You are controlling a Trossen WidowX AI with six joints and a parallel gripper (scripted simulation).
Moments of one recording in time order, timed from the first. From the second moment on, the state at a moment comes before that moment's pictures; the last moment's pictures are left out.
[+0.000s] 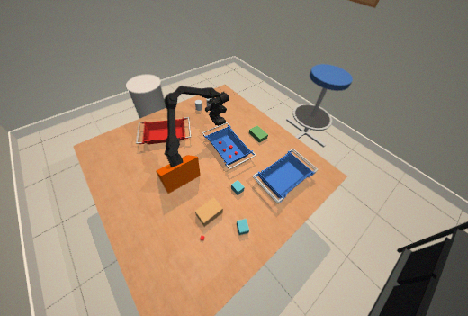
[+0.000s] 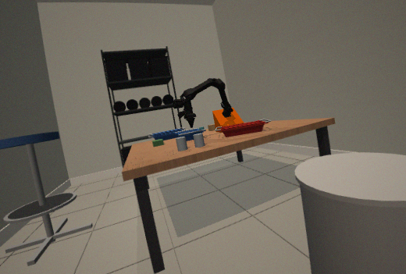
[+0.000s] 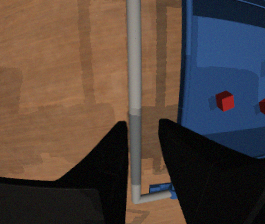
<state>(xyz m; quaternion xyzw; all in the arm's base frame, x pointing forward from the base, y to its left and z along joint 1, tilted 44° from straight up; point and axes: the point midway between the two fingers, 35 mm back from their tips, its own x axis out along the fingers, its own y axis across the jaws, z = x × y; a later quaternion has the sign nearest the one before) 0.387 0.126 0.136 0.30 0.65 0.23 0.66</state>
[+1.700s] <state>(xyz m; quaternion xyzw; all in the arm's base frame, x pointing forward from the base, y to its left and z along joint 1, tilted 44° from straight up) 0.381 0.103 0.052 0.30 0.65 0.23 0.66</state>
